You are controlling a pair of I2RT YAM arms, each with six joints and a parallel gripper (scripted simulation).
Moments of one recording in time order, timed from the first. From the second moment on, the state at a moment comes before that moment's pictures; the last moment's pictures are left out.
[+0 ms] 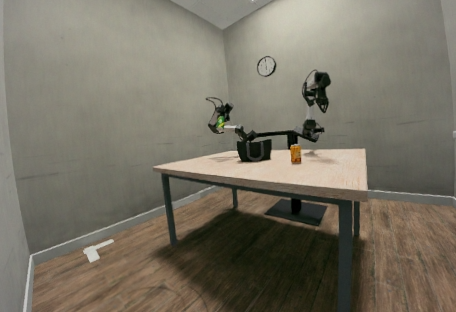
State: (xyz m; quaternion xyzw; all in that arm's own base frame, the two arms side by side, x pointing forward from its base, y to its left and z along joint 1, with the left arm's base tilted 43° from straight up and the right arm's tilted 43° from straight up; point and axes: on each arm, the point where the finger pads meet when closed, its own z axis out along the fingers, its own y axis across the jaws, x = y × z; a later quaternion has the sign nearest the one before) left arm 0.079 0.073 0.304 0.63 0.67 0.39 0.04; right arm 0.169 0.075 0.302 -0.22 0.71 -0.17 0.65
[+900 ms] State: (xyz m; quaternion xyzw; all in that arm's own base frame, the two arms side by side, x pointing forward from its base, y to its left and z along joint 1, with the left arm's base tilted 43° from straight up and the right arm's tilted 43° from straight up) left arm 0.079 0.073 0.304 0.63 0.67 0.39 0.04; right arm 0.174 0.103 0.238 -0.19 0.78 -0.21 0.56
